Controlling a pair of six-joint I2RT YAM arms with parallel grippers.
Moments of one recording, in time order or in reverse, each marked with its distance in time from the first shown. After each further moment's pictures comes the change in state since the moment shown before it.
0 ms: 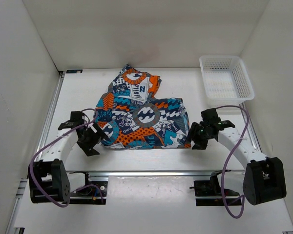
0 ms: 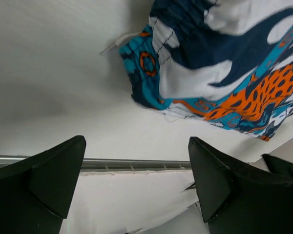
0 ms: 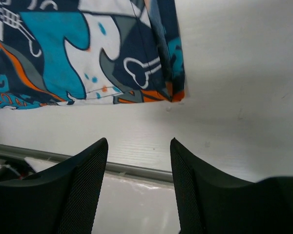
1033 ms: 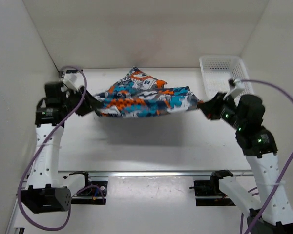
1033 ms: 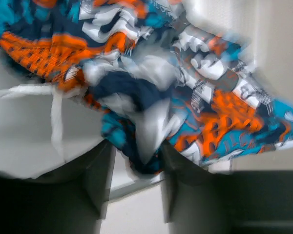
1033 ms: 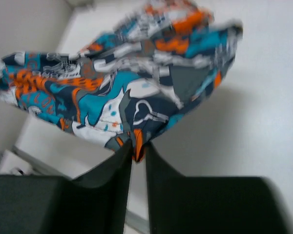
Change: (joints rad) left arm 0.016 -0.072 0.642 -0.021 0.207 0.185; right arm -0.032 -0.360 0.485 0.109 -0.051 -0.219
